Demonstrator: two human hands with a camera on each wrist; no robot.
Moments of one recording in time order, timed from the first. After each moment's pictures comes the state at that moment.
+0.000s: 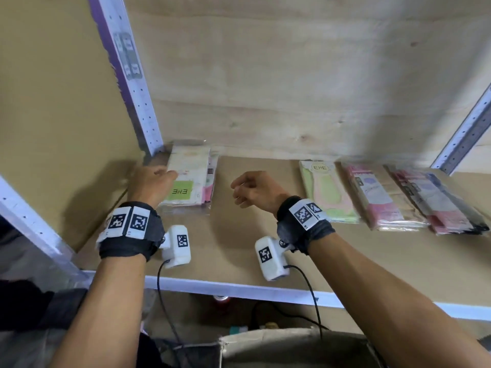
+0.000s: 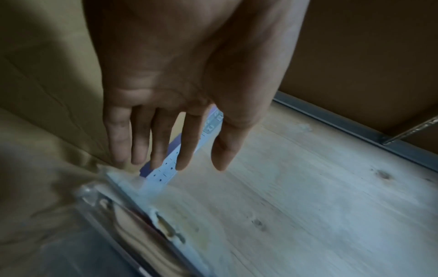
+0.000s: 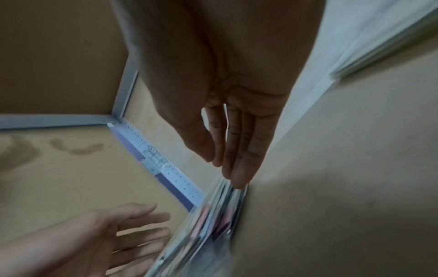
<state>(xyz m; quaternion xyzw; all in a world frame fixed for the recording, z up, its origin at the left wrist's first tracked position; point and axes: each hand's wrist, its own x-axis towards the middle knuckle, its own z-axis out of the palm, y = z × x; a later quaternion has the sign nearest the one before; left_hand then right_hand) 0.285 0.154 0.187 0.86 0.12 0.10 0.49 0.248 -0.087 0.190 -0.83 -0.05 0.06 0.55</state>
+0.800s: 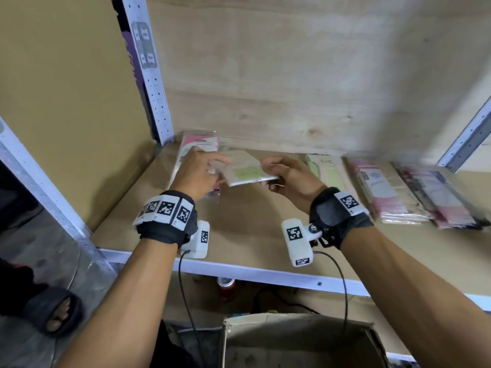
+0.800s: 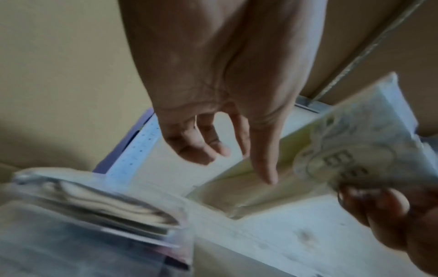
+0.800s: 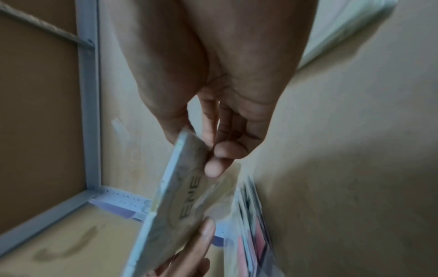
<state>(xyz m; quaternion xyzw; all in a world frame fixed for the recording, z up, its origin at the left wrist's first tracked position) 0.254 0.105 0.198 0.91 -0.12 0.09 0.38 0.224 -0.114 0.202 -0.65 0.01 0.05 0.75</state>
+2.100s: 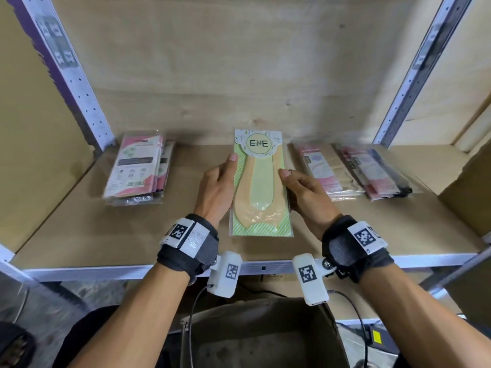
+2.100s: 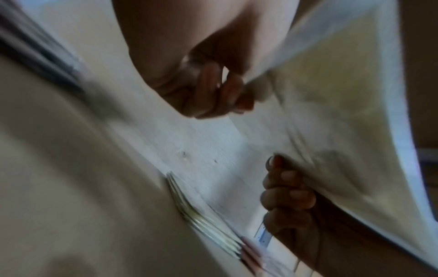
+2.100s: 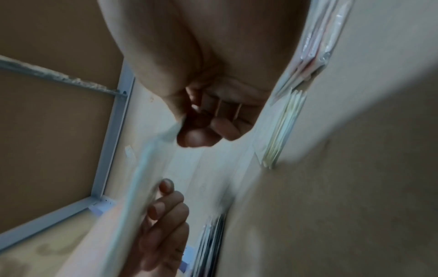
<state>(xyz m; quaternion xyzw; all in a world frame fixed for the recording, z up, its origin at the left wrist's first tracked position) 0.201 -0.047 0.171 0.77 -0.13 0.06 0.62 0.134 -0.226 0.179 -0.71 0.02 -0.08 0.70</state>
